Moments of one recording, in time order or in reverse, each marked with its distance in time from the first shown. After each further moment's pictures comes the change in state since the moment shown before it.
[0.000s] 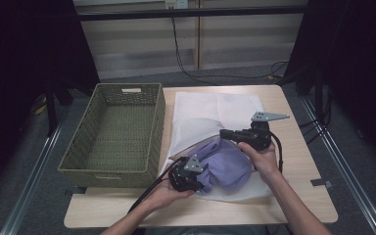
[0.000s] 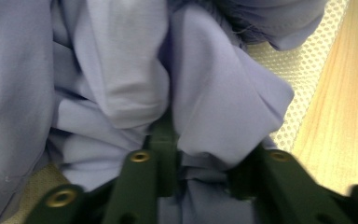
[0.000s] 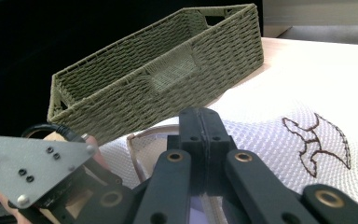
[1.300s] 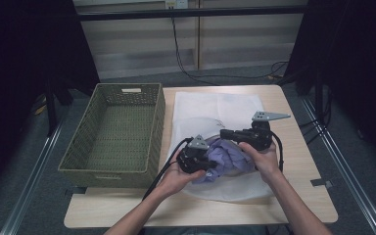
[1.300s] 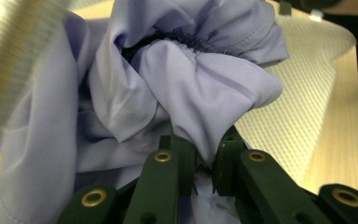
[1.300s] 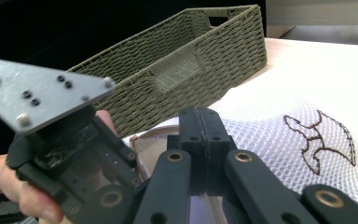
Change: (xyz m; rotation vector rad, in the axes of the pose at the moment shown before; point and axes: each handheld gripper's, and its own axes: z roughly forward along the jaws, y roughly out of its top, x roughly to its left) left arm 0.019 0.051 -0.008 -0.188 -0.003 -0.122; right arm 0.002 0.002 -0.002 0.000 0.010 -0.002
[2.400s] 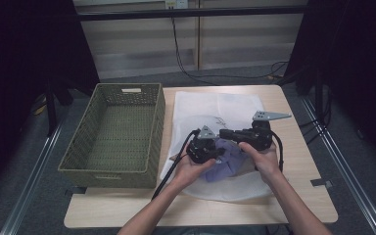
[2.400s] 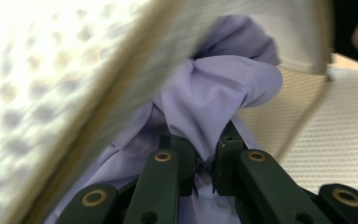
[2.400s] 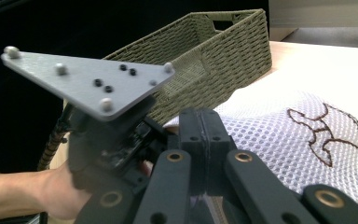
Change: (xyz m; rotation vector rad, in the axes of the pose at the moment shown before) left arm 0.013 0.015 0.031 -0.073 0.118 -0.049; right arm 0.006 0.003 -0.002 -0.007 0.011 0.006
